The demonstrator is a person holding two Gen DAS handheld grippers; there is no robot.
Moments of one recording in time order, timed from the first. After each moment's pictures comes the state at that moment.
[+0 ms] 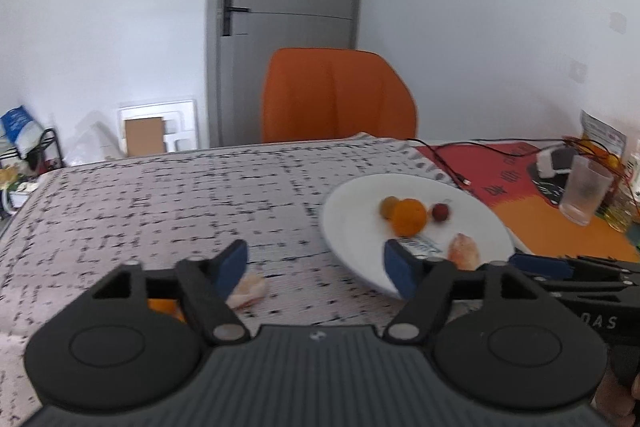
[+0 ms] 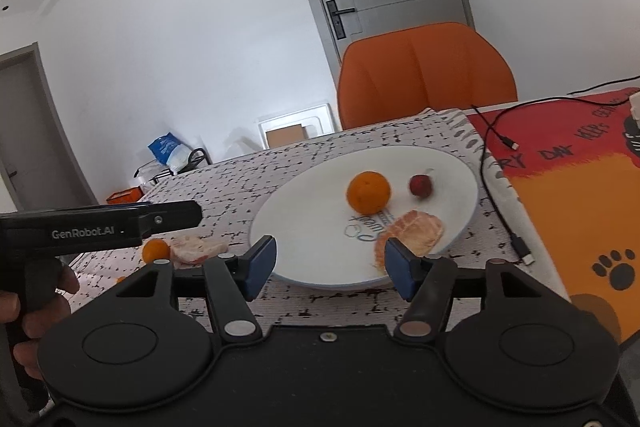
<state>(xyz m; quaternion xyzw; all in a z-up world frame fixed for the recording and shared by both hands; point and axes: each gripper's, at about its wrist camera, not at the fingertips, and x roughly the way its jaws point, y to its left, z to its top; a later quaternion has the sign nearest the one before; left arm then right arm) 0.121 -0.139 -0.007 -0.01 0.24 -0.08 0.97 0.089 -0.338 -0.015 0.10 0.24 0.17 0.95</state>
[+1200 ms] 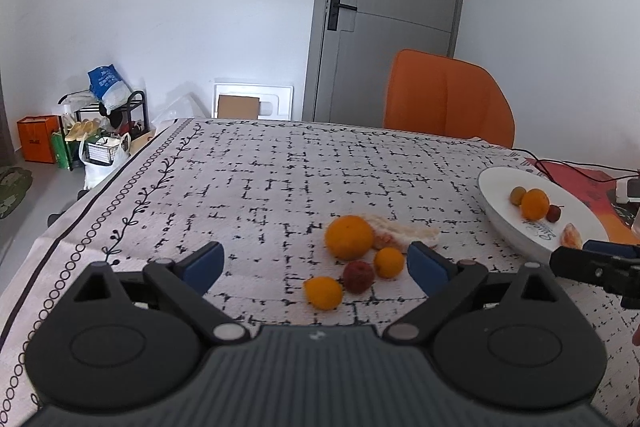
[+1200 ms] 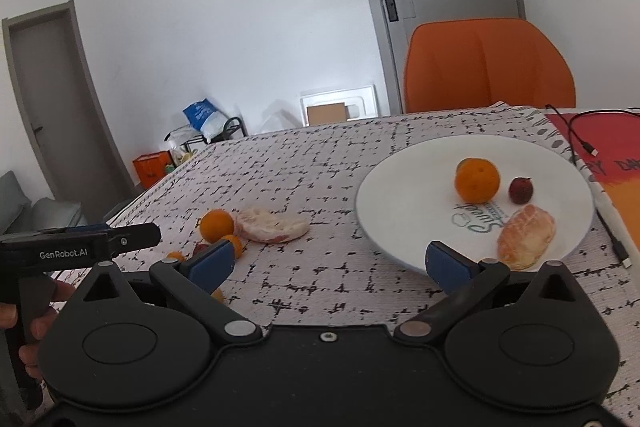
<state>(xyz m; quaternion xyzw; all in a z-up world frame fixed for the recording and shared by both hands) 0.074 -0.022 -0.033 -0.06 0.25 0.03 0.97 0.093 -0.258 -0.015 0.05 0.25 0.23 0.94</state>
